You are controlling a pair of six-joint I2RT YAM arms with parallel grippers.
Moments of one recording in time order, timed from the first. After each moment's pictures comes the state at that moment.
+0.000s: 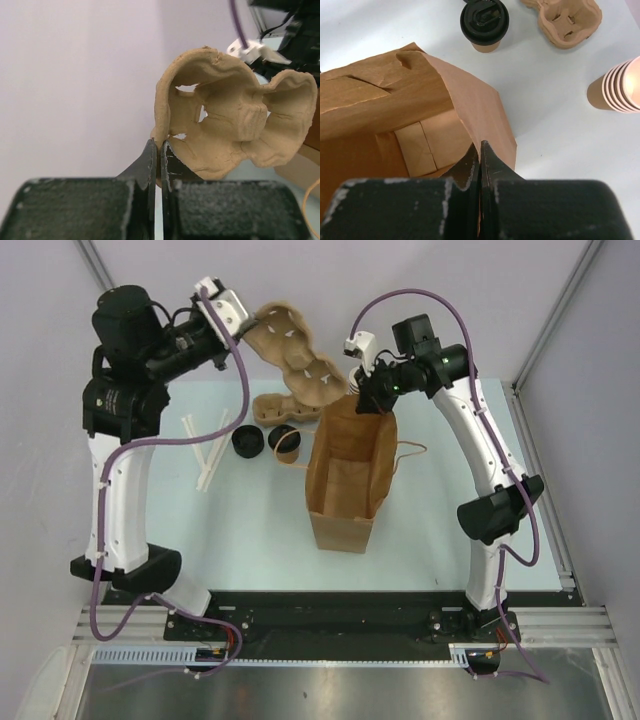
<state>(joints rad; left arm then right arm) -0.25 1.57 2.37 -0.82 0.57 0.65 0.42 1.99 2.39 -1.19 -0.57 -0.48</state>
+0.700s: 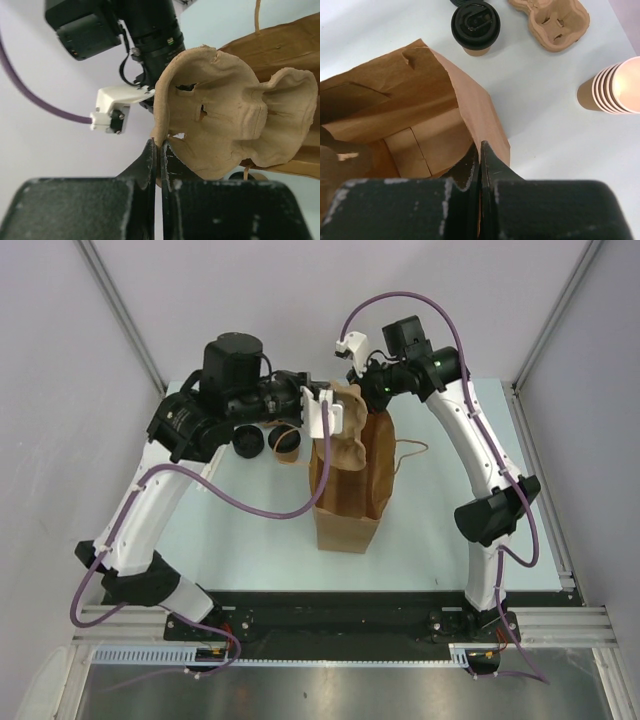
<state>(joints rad) -0.69 1.52 2.14 -0.94 0.36 1.16 0.47 1.99 2.39 -1.16 -0.47 -0.46</state>
